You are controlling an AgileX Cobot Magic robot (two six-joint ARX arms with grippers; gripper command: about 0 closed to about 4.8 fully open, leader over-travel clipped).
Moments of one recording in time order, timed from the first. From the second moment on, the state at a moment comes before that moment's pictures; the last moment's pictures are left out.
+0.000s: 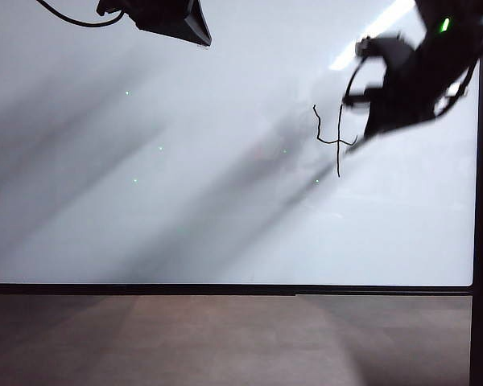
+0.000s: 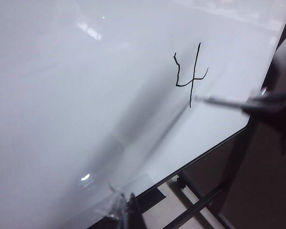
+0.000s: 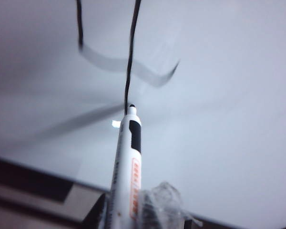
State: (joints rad) left arm -0.60 1.40 1.16 0.00 -0.07 0.07; right arm 0.26 1.60 1.08 0.15 0.02 -0.11
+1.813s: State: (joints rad) left arm -0.60 0.14 0.01 -0.07 0.02 -0.20; right arm 0.26 0.04 0.12 -0.23 -0.11 0.07
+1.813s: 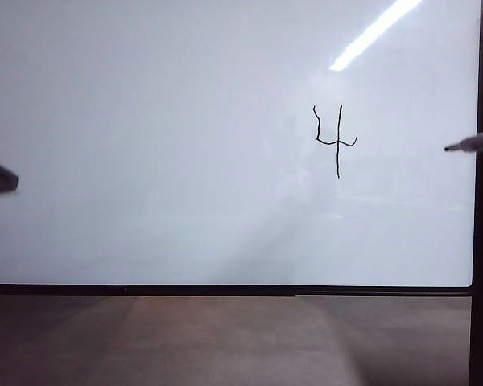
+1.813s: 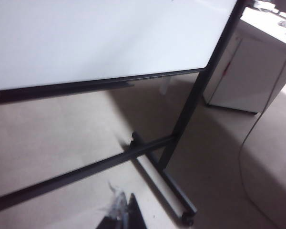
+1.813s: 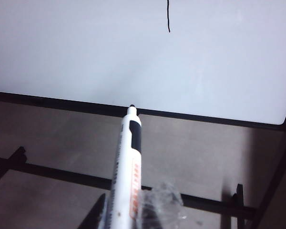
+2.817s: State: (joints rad) left arm -0.06 0.00 0.01 -0.11 0.11 -0.22; right arm 0.25 0.03 0.02 -0.21 -0.13 0.08
